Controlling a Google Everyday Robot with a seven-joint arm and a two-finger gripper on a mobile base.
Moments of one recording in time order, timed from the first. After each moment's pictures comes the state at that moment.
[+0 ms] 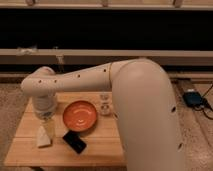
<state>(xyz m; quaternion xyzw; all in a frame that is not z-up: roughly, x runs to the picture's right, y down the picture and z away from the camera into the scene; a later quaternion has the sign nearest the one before) -0.282 0.178 0.681 -0.39 -0.20 -0.24 0.87</state>
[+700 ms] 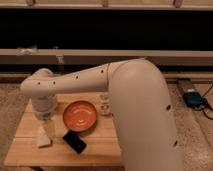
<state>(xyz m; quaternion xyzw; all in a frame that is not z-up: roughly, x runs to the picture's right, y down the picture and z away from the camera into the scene) -0.283 0.179 0.687 -0.39 -0.20 -0.23 0.87</state>
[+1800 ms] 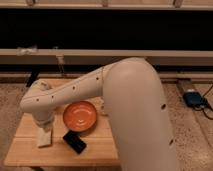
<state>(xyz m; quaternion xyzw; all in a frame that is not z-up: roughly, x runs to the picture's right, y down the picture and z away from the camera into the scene) -0.294 0.204 0.723 -0.31 -0.18 -0.26 0.89</state>
